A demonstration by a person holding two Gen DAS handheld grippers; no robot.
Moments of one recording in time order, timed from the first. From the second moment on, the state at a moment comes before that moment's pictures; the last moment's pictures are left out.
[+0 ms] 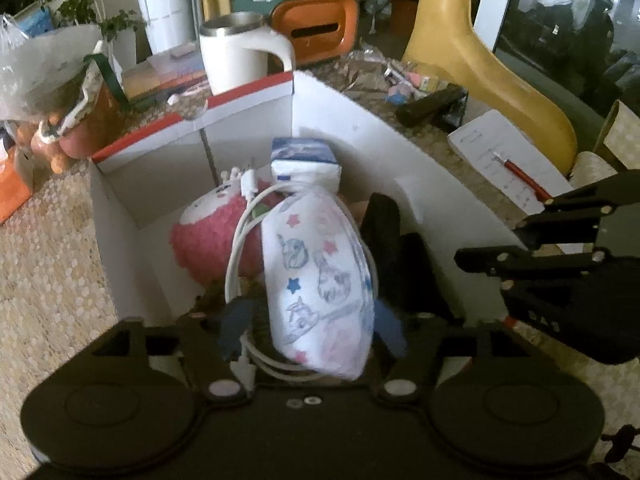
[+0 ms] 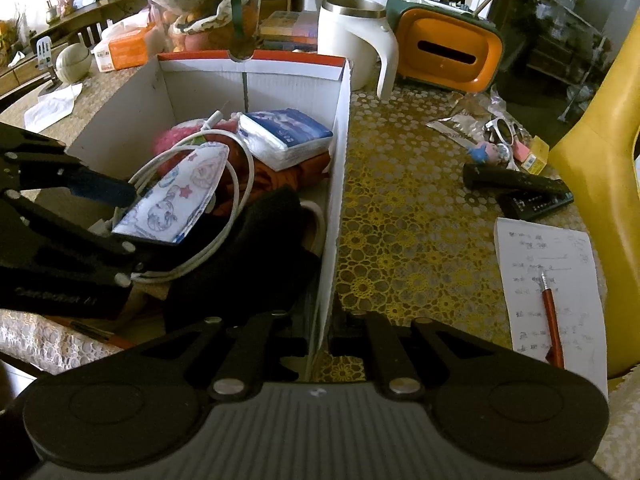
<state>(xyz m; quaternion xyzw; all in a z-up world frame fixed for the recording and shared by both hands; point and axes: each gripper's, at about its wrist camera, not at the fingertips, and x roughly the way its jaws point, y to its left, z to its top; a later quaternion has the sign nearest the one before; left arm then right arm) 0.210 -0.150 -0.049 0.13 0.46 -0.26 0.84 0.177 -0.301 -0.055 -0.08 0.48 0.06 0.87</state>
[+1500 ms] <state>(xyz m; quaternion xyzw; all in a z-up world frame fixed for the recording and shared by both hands) 0.077 -0.057 0.027 0.00 0.32 -0.18 0.93 0.034 -0.284 0.045 0.00 0.26 0.11 0.96</state>
